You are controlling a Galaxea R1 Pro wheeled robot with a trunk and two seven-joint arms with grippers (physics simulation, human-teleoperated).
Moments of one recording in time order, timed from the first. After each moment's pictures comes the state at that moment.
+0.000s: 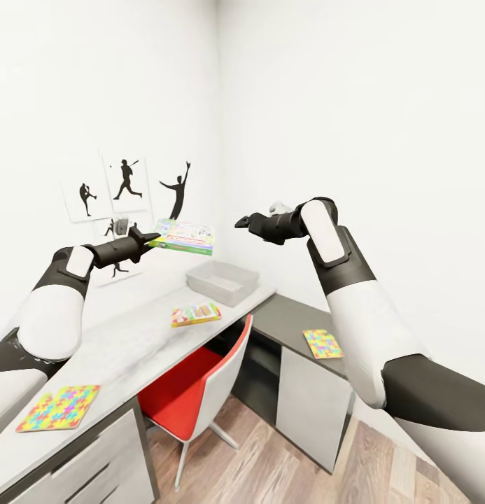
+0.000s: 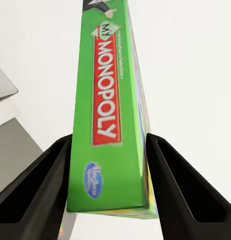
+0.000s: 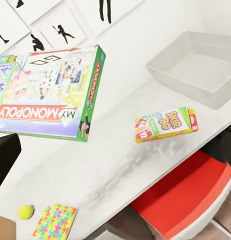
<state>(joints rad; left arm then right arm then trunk) -1.36 0.11 0.77 -0.47 0.08 0.88 -0.57 -1.30 0.17 0.12 -0.97 -0.91 1.02 -0.40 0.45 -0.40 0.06</state>
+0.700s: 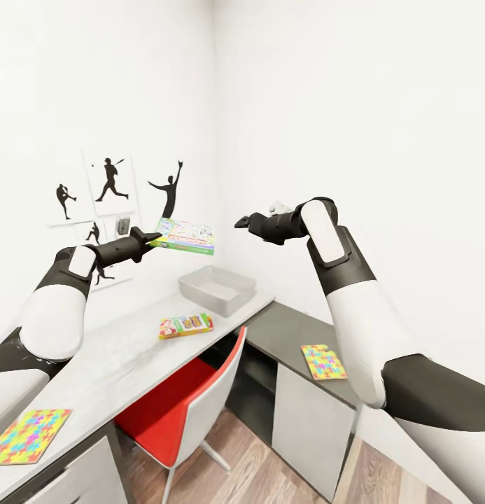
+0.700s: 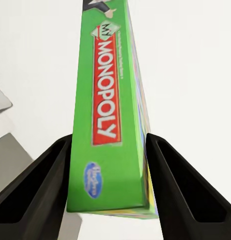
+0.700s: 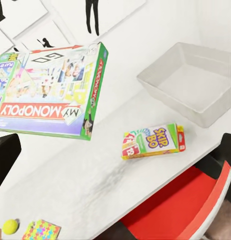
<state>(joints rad) -1.36 0.10 0.77 -0.47 0.08 0.86 -0.57 -1.30 0.17 0.12 -0.97 -0.91 1.02 -0.40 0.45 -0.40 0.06</state>
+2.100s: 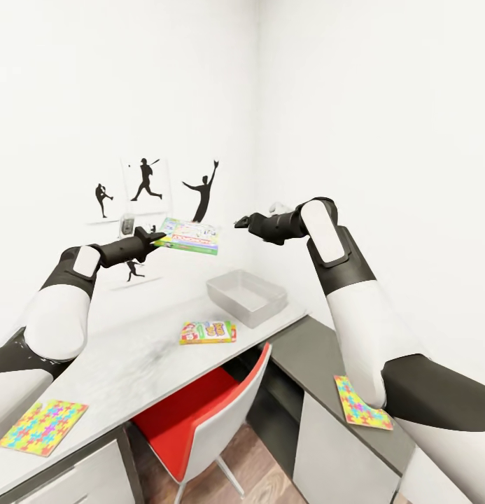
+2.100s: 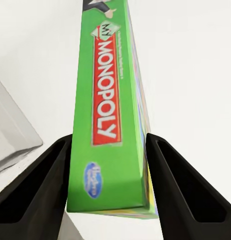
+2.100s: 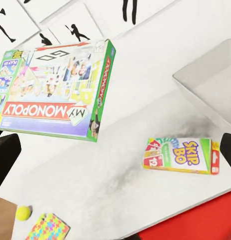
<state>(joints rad) -1.36 0.08 0.77 -0.47 0.08 0.86 -0.57 -1.30 0.17 0.12 -0.97 -0.91 1.02 -0.40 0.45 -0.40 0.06</state>
